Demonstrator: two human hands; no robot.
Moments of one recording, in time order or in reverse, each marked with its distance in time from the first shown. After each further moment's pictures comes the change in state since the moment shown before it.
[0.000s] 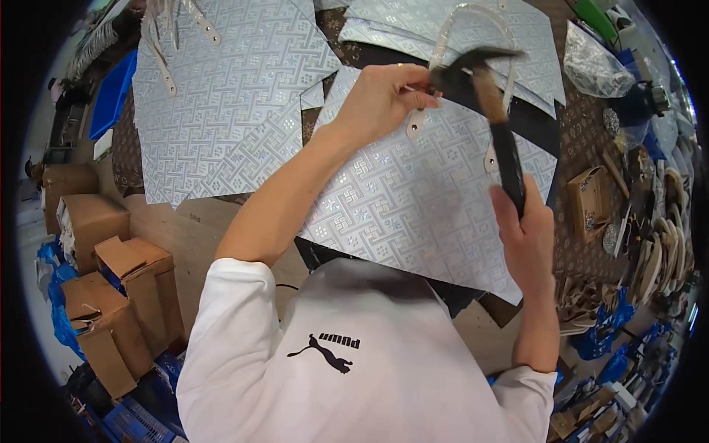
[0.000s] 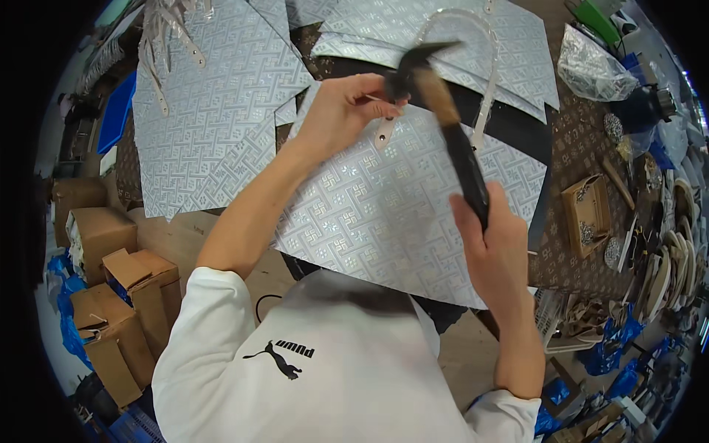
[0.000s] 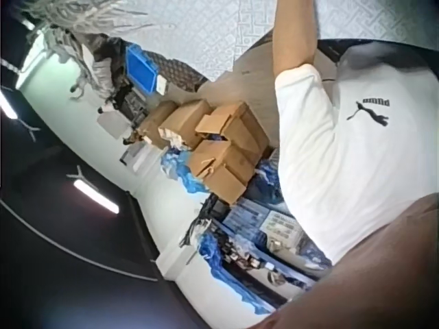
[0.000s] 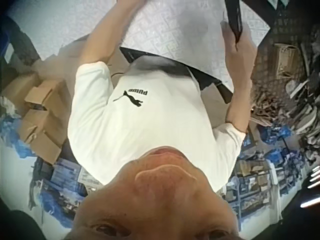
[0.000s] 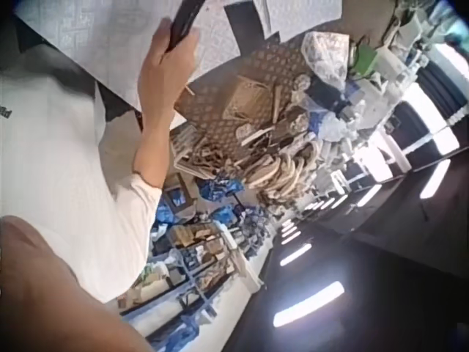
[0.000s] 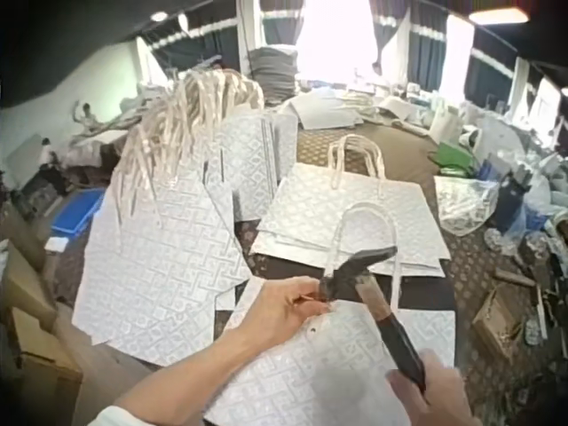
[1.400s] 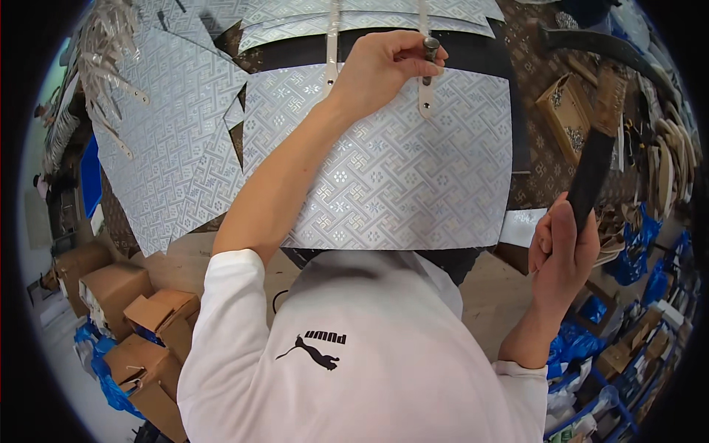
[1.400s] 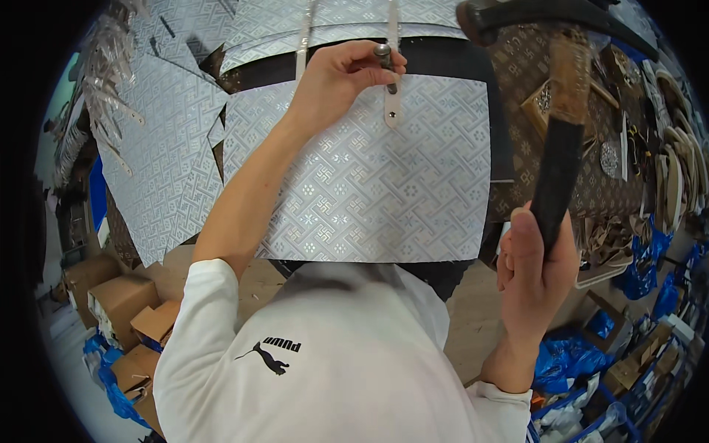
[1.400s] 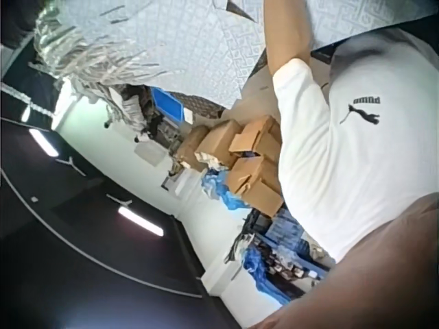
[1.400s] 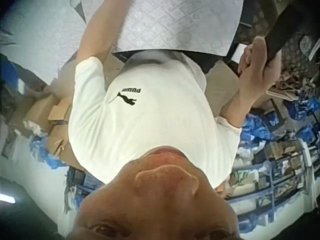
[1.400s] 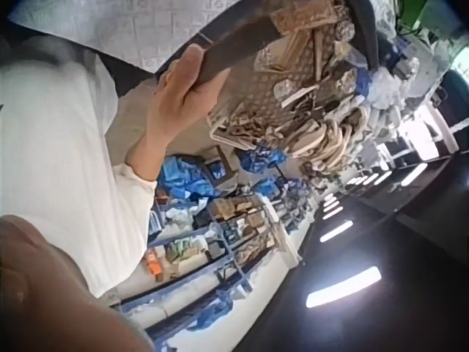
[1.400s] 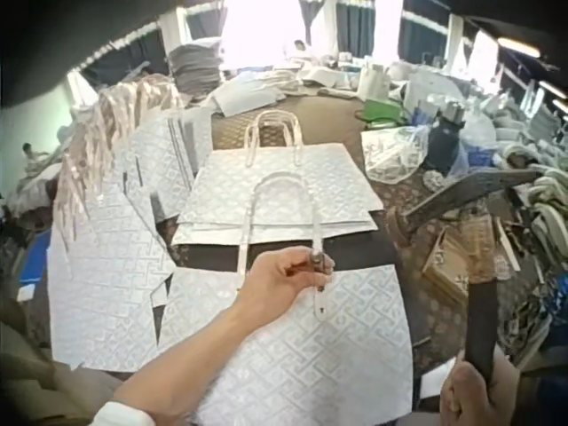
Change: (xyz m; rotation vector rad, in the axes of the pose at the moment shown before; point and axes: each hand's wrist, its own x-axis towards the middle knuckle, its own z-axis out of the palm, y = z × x) left_hand 0.043 0.010 0.101 -0.192 -0.276 0.090; right_hand -0.078 0.017 -0.059 0.481 0.389 0.475
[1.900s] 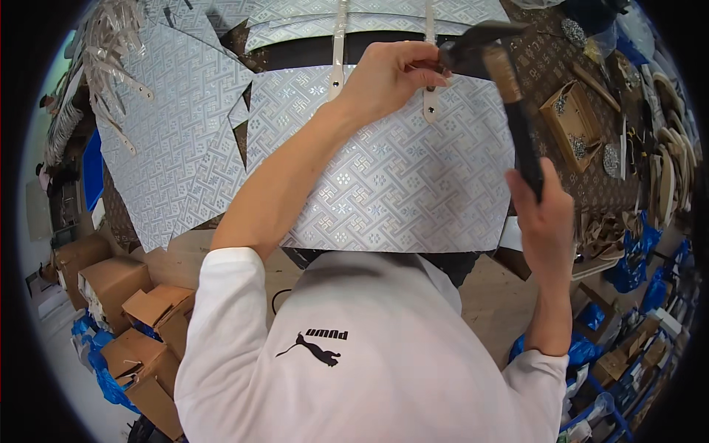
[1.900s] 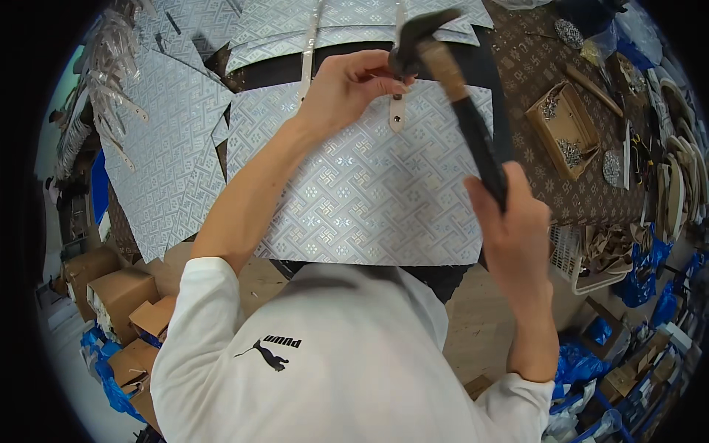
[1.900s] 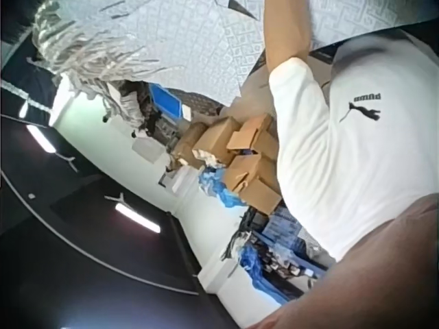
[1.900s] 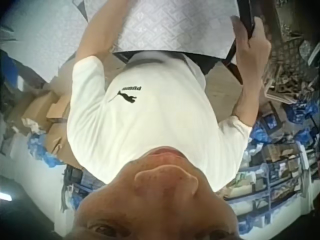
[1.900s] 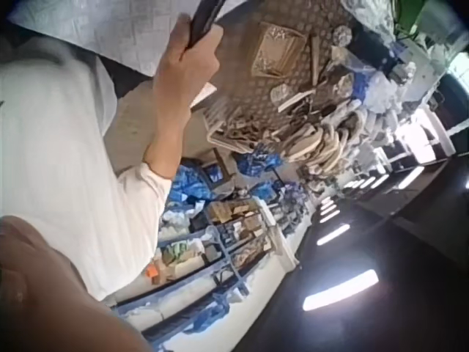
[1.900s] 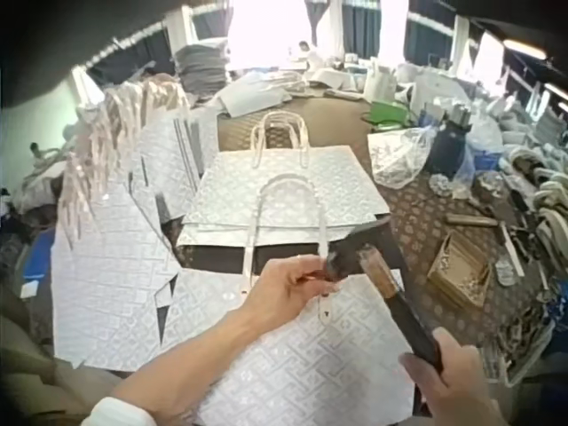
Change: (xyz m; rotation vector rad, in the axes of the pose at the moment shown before) left_hand -0.002 -0.007 0.003 0.044 -0.005 -0.006; right_hand 0.033 0.021 -0.009 -0.529 -0.155 -0.469
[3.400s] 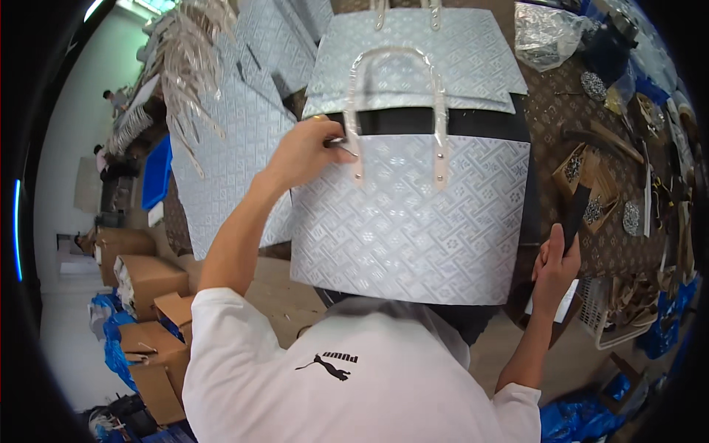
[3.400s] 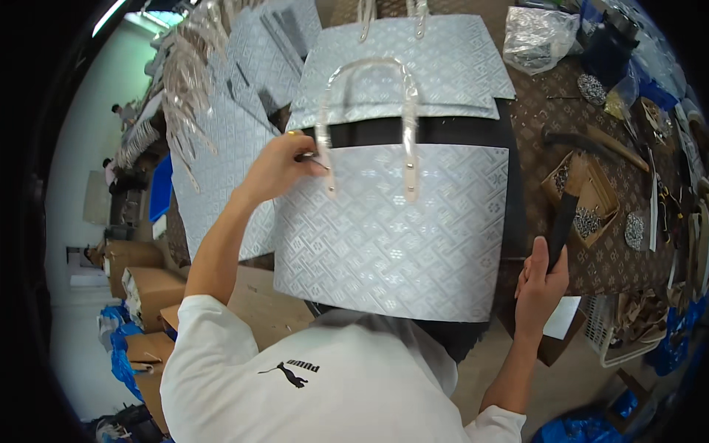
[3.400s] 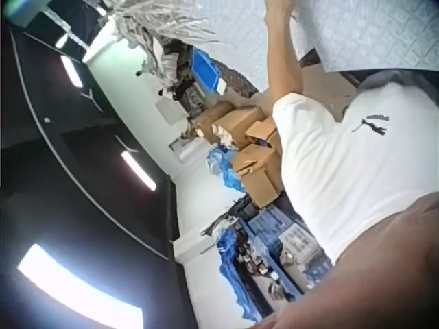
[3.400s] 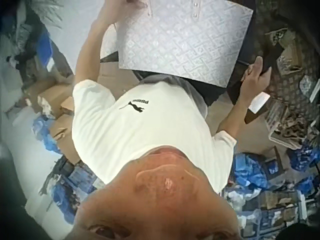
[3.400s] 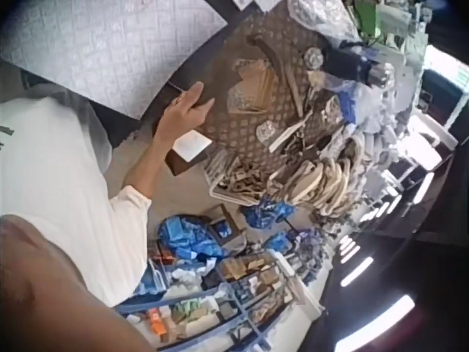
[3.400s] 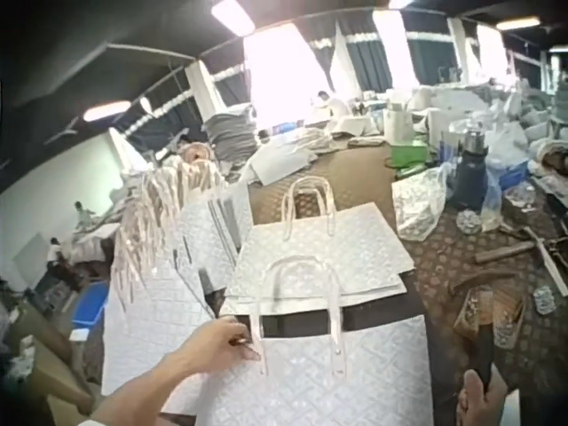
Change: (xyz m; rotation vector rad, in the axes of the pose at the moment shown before) left_hand -0.044 0.076 -0.122 1.084 -0.087 -0.291; right_hand 0.007 0.074 0.023 0.703 0.278 0.612
